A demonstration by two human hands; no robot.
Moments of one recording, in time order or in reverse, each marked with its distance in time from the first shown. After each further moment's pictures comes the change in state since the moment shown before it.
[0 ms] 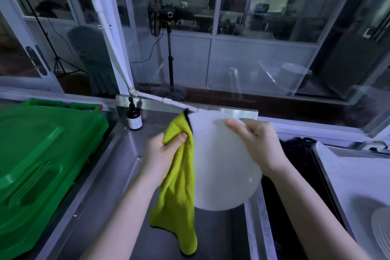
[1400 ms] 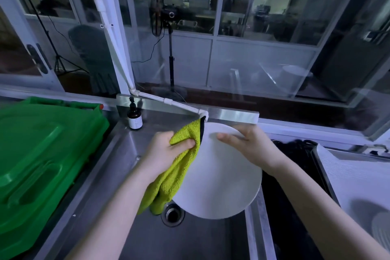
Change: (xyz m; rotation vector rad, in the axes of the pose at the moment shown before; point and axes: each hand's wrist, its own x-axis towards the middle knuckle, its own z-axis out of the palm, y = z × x) left_hand 0.013 0.009 -0.007 0.257 -0.256 0.072; right_hand 0.013 0.008 0.004 -0.055 -0.325 0.053
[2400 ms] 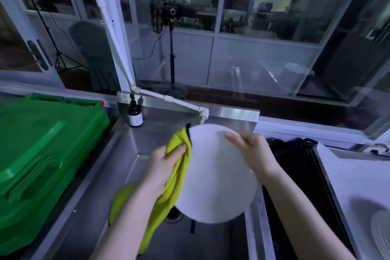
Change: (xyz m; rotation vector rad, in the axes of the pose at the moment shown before) left_hand -0.022 -0.033 0.020 -0.242 0.203 -0.262; right_hand -0.008 0.026 0.020 0.119 0.233 0.098
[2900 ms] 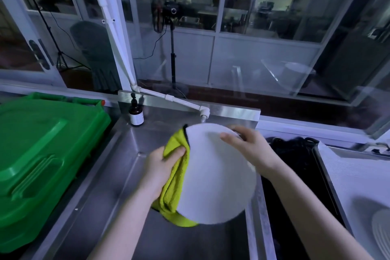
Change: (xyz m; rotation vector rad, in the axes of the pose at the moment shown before) left_hand -0.006 -0.002 -0.011 0.106 0.010 0.061; right_hand 0.008 -0.002 -0.006 0.008 -0.185 0.007
